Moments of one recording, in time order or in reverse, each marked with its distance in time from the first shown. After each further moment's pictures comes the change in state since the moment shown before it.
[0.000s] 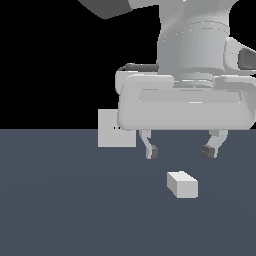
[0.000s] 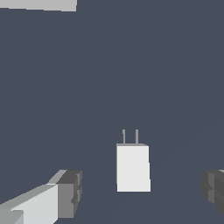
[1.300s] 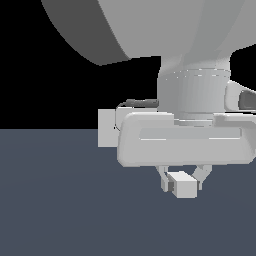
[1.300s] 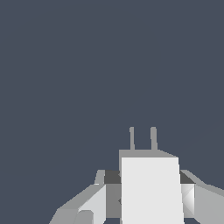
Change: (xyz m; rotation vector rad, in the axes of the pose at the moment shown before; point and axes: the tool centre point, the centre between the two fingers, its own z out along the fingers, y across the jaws) arm -0.009 0.000 0.049 0.001 0.002 -0.001
